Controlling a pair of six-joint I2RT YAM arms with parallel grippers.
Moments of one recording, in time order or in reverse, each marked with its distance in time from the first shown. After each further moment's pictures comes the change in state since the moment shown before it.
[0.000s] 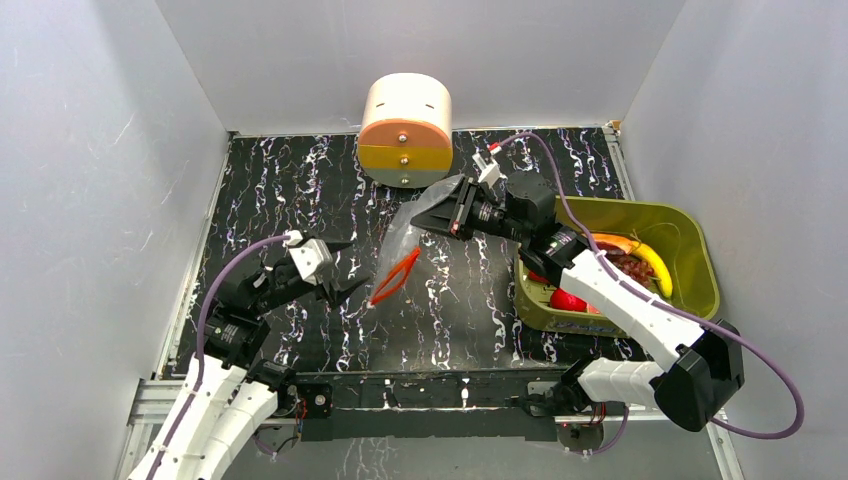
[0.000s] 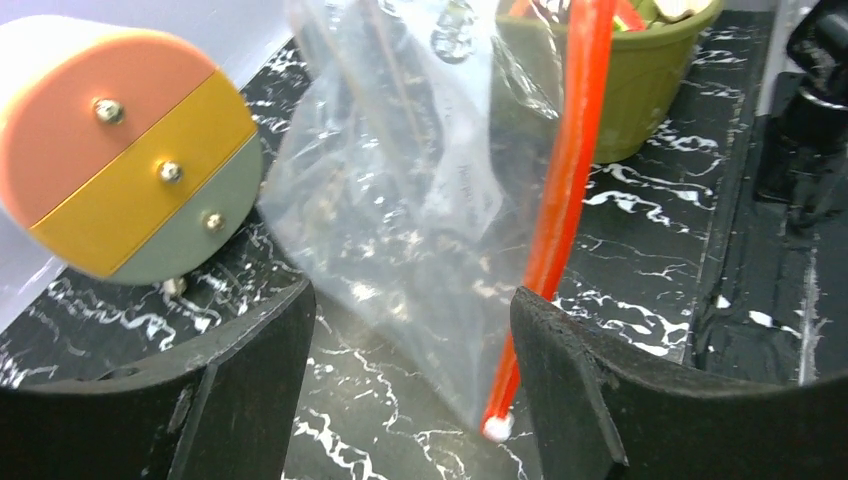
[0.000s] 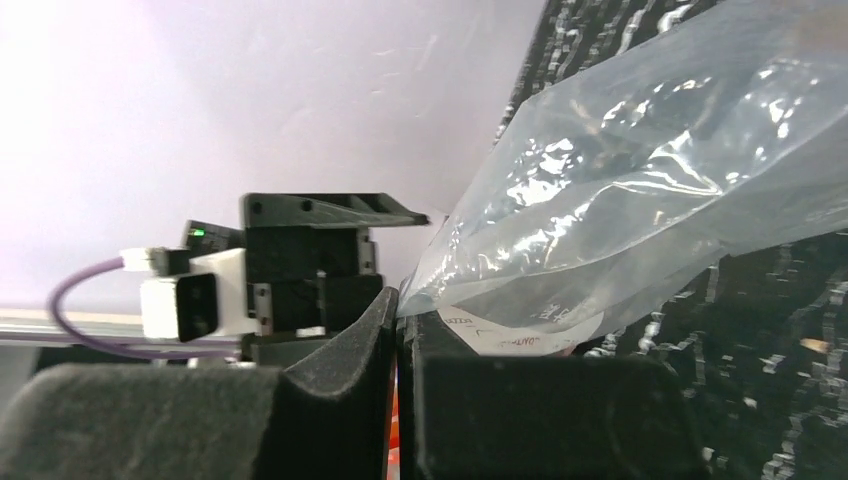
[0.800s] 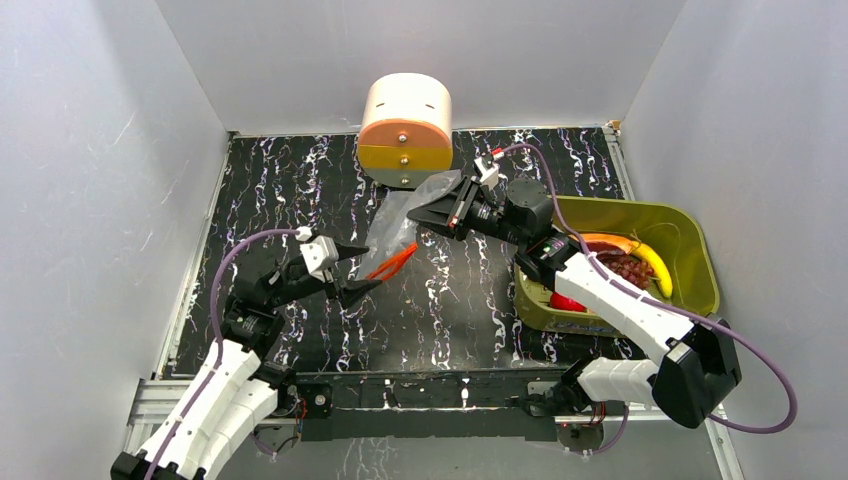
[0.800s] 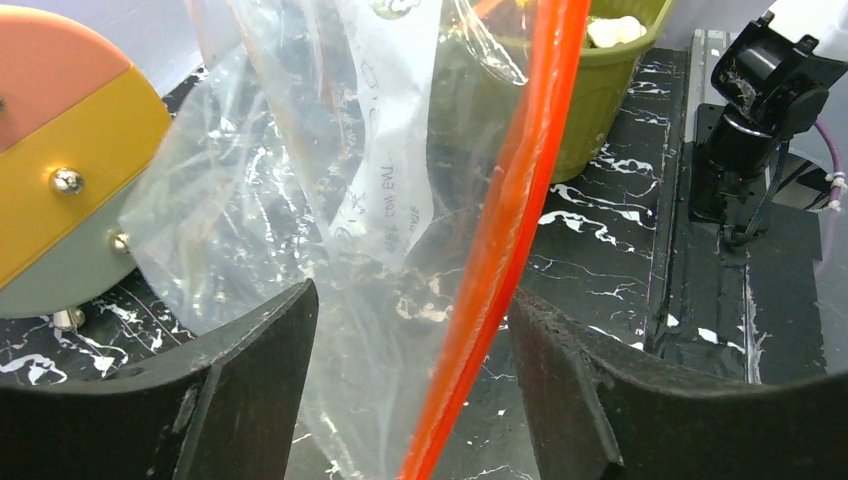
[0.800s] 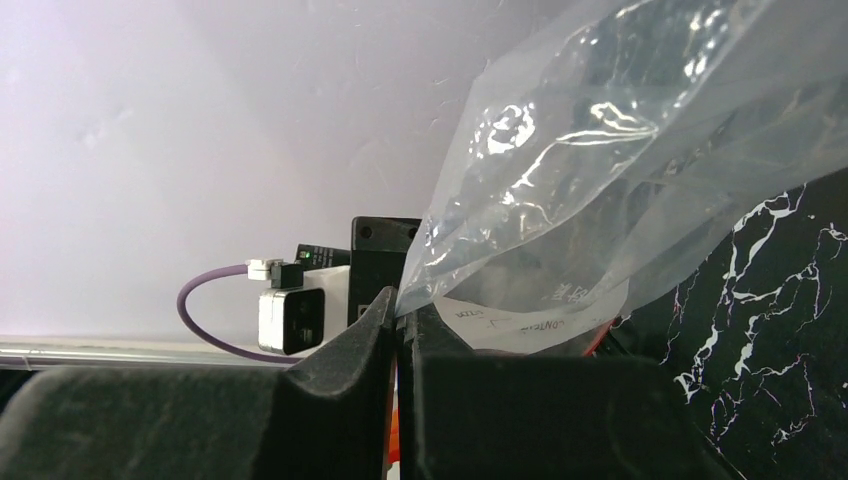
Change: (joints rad) left arm -0.002 0.079 -0.157 0.319 0.140 -0.162; right arm 0.000 0.017 -0.078 0.211 0.016 0.251
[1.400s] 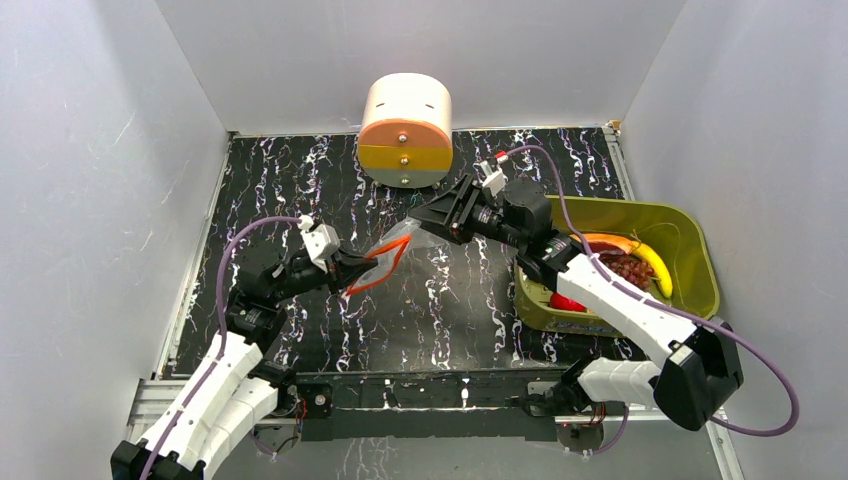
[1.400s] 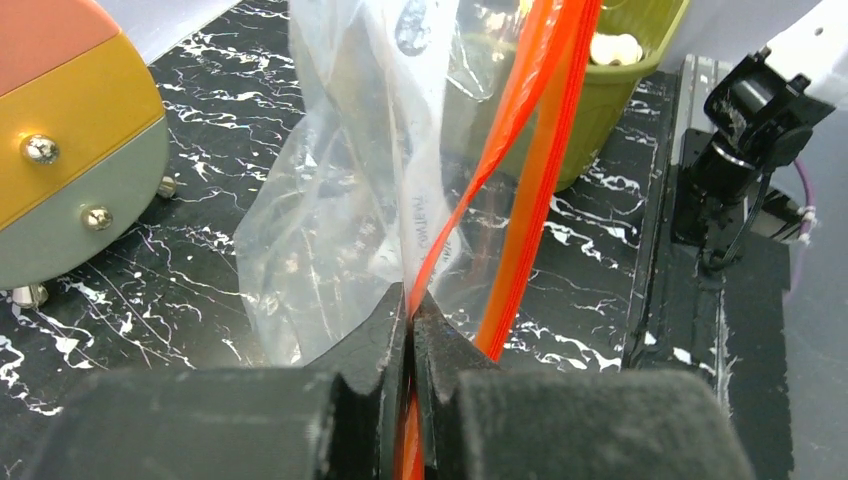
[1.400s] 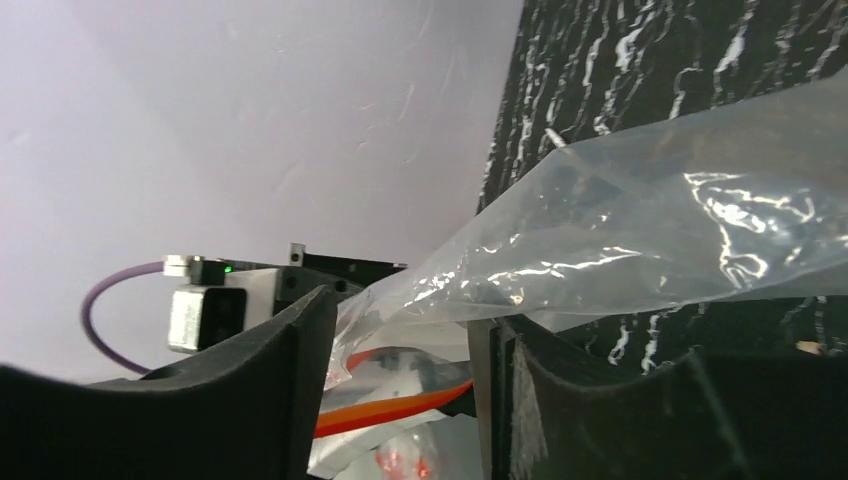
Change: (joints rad) left arm -0.009 0.071 0.018 0.024 -0.020 -0.068; right arm 0.000 0.002 -0.004 -0.080 0.064 -0.090
